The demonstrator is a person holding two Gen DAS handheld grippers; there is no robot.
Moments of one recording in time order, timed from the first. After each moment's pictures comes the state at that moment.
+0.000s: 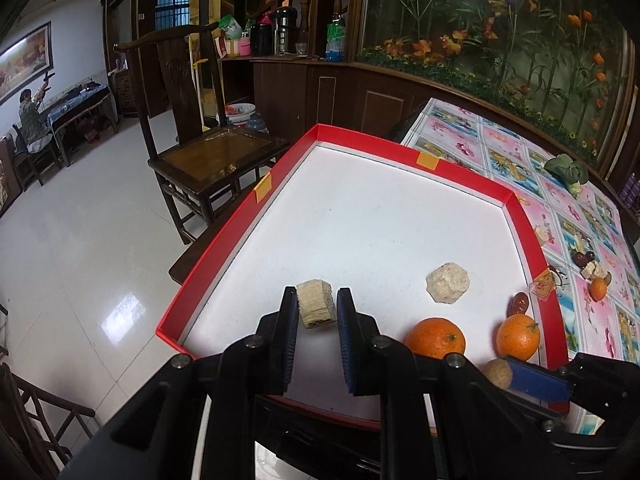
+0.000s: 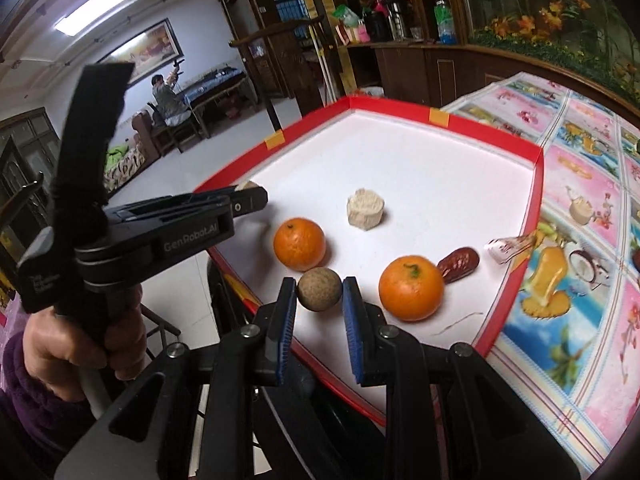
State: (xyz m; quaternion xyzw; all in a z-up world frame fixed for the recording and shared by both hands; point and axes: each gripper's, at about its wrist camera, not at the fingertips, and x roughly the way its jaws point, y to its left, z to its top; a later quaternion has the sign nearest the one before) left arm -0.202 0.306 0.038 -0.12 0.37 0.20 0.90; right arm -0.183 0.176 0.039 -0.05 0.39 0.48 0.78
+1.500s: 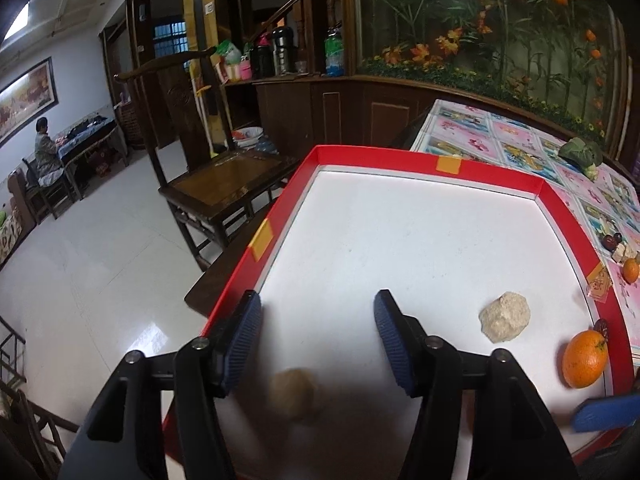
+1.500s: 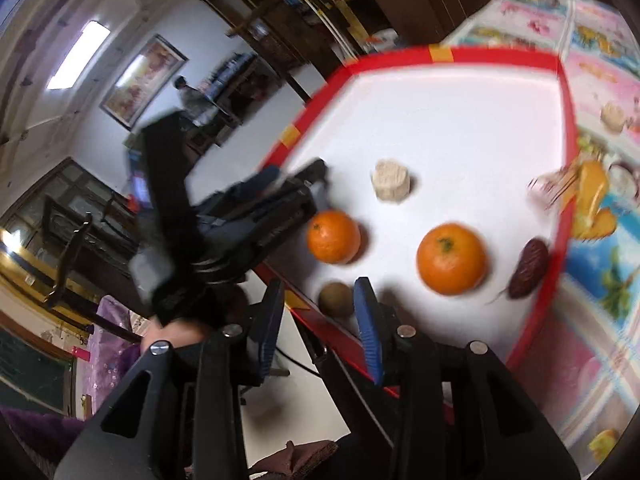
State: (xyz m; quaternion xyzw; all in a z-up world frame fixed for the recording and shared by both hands) left arm -0.194 0.312 0.024 -0.06 0.34 0.22 0.91; right arm -0.167 0.160 0.045 0.06 0.50 0.53 0.69
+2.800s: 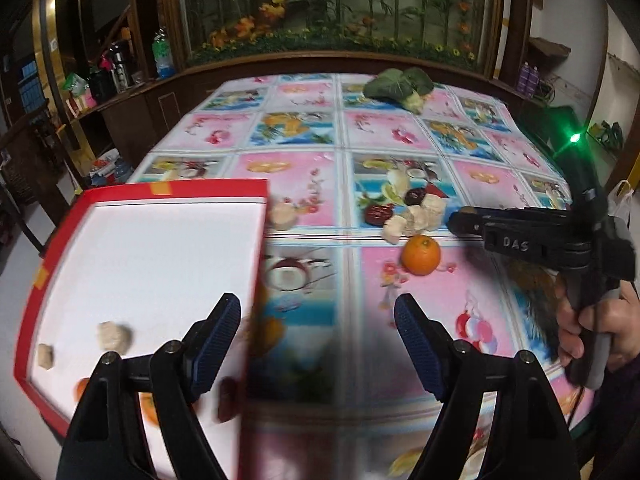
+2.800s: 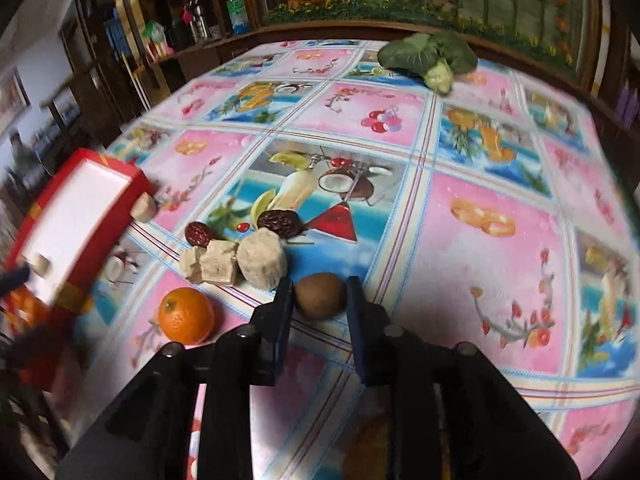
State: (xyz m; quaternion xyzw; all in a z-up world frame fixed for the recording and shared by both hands) left arm -0.100 0.069 0.055 0.01 0.42 0.00 0.91; right arm -0.005 -0.084 0.014 0.00 0.45 0.22 0.86
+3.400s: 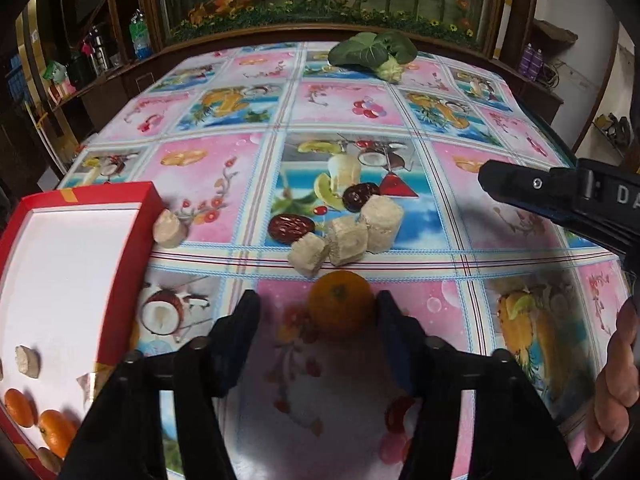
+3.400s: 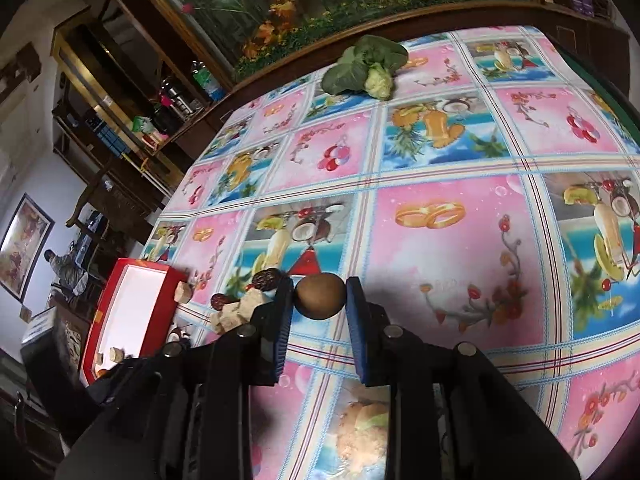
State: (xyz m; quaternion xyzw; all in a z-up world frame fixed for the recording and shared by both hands) left arm -0.043 0.008 0.021 0.00 0.46 -0.01 0.89; right arm 0.002 -0.150 0.040 0.18 0.44 0.21 0.86
